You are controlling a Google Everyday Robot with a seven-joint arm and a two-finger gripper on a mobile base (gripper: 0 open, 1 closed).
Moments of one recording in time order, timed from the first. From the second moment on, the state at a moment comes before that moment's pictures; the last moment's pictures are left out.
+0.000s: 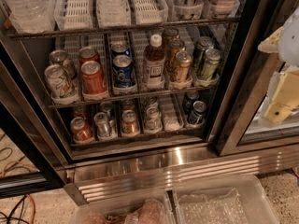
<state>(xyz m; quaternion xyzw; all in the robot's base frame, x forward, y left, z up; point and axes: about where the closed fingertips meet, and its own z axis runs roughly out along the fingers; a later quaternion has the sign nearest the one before) 0.438 -0.217 0.976 -0.60 0.78 -0.03 0.16</state>
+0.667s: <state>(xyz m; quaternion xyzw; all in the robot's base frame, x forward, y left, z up) 0.440 -0.222 0.943 -0.58 0.80 0.01 0.17</state>
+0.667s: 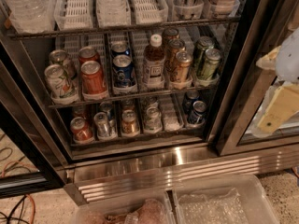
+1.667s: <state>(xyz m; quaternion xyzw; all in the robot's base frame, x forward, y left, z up) 0.451 -0.212 0.828 -0.44 0.87 0.10 0.22</state>
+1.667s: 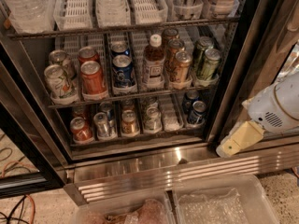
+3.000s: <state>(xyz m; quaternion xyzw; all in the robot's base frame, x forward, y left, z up) 0.502 -0.156 0.859 -0.30 0.85 0.14 0.41</state>
